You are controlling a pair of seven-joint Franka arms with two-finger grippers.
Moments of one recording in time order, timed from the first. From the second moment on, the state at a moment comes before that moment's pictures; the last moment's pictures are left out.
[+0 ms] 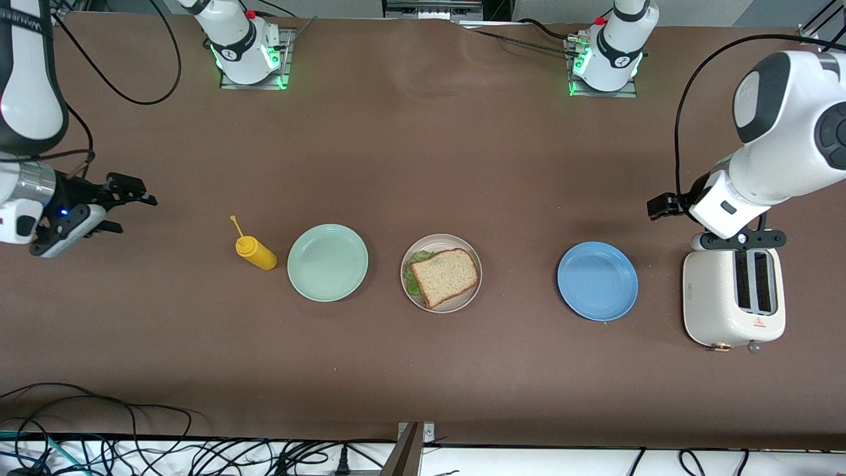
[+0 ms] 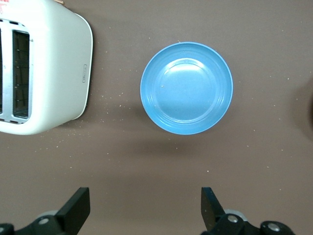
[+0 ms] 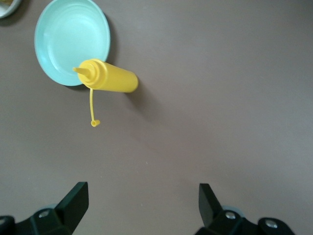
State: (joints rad) left arm -0.07 0.17 -0.01 -1.69 0.03 1.72 -0.15; right arm -0.03 0.17 -0.12 -1.78 0.19 1.82 -0.74
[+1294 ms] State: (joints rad) left arm -0.07 0.14 -0.02 -1.48 0.03 1.43 -0.13; right arm 0.03 0.04 -0.11 -1.72 0.04 1.71 -0.07
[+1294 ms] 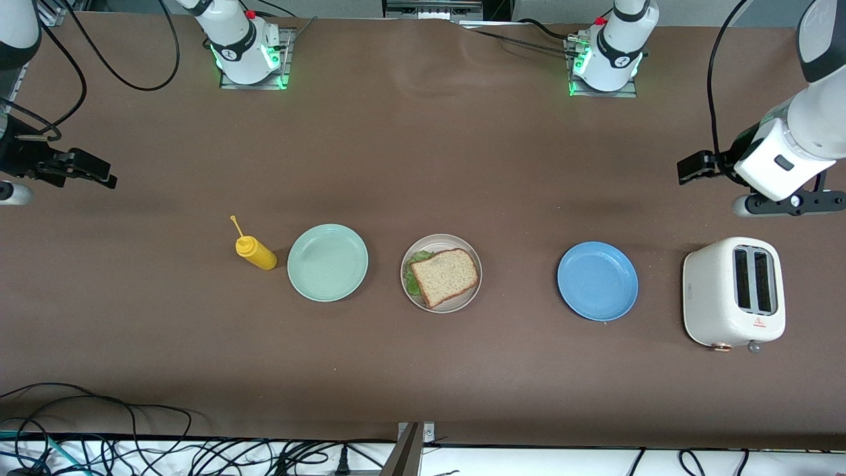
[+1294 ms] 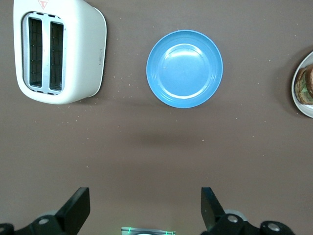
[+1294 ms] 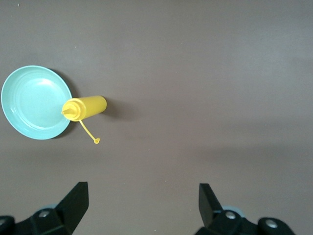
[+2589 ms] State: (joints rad) left arm -0.07 0.12 -0.03 -1.48 0.03 1.41 -0.11; right arm 0.08 0.03 -0.08 -1.69 0.01 1.70 0.04
